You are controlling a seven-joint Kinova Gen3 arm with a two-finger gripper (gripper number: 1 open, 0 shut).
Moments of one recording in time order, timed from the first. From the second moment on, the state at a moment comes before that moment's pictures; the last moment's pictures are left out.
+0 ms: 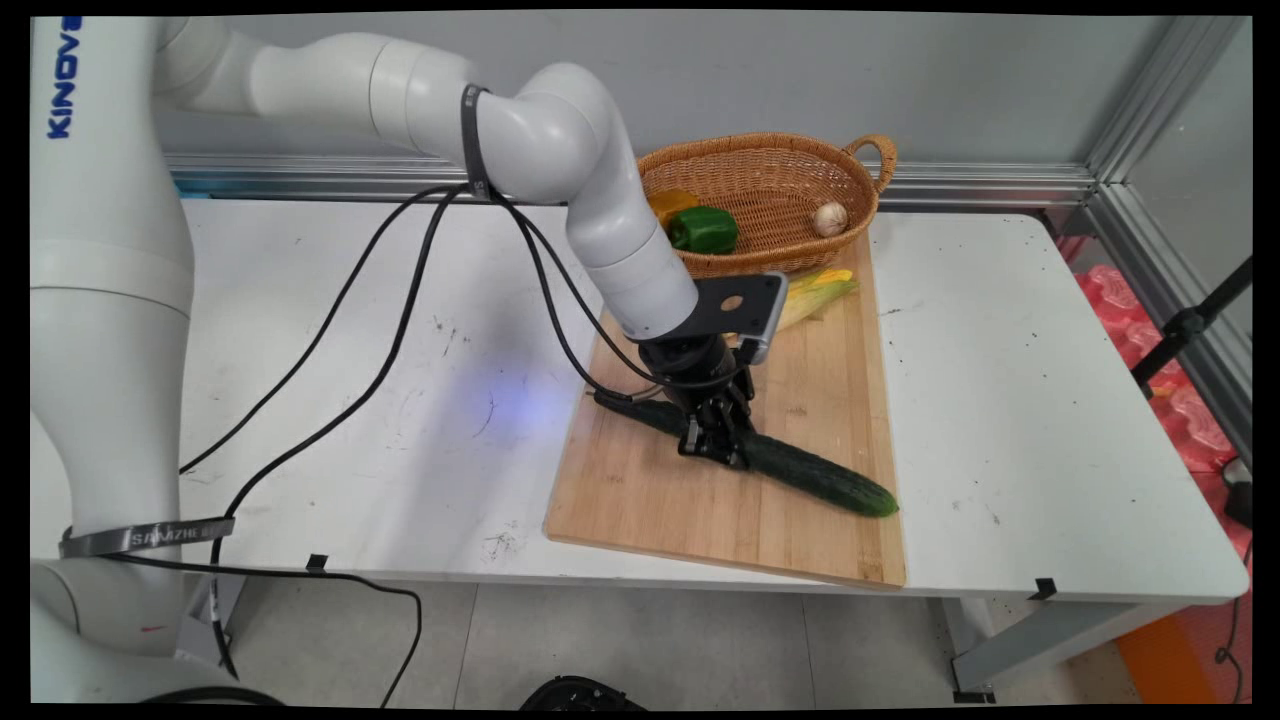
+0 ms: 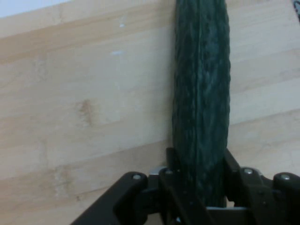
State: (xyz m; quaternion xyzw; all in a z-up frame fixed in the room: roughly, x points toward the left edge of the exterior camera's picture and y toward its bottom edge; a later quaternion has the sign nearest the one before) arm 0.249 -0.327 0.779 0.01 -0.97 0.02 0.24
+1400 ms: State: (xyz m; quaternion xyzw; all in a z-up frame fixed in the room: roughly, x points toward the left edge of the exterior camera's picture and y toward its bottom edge) arm 0.314 -0.428 0.944 0.15 -0.94 0.16 0.25
